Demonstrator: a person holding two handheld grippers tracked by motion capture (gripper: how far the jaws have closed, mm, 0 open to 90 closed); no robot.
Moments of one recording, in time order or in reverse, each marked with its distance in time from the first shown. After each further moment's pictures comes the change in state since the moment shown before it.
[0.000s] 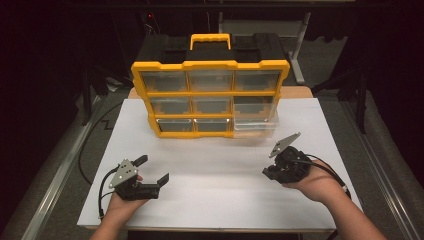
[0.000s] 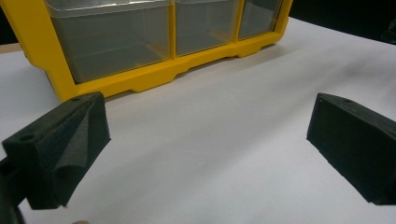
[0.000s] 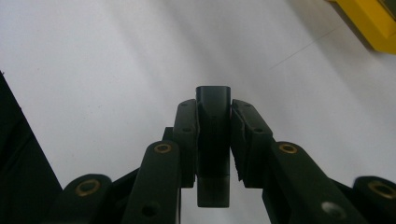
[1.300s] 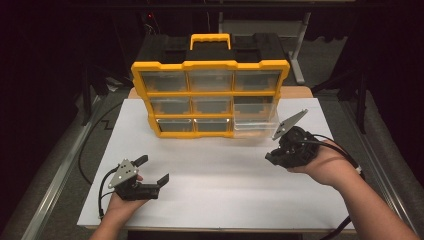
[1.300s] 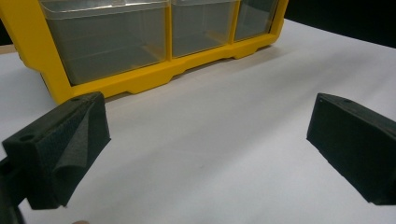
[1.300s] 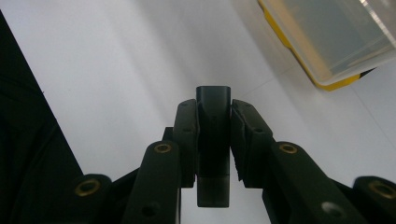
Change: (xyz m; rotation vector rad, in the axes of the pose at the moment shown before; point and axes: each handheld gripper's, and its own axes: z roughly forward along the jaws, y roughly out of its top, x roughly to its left) left arm 0.000 0.000 -0.001 -0.009 -0.015 -0.005; right arm -0.006 0.036 -0.058 -0.011 -0.015 -0.043
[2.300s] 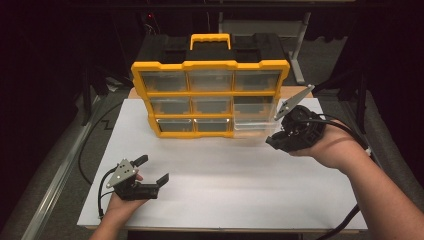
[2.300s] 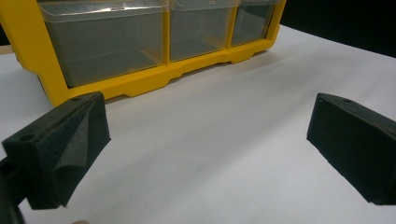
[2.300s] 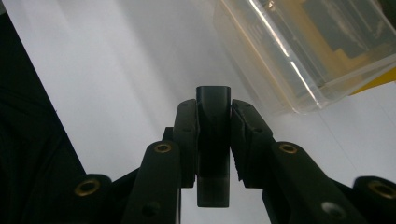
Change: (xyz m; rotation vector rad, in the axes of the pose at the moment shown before) left arm 0.001 0.000 -0.001 -0.016 -0.016 -0.022; right arm -0.010 0.031 -0.042 -0.020 -0.022 -0.015
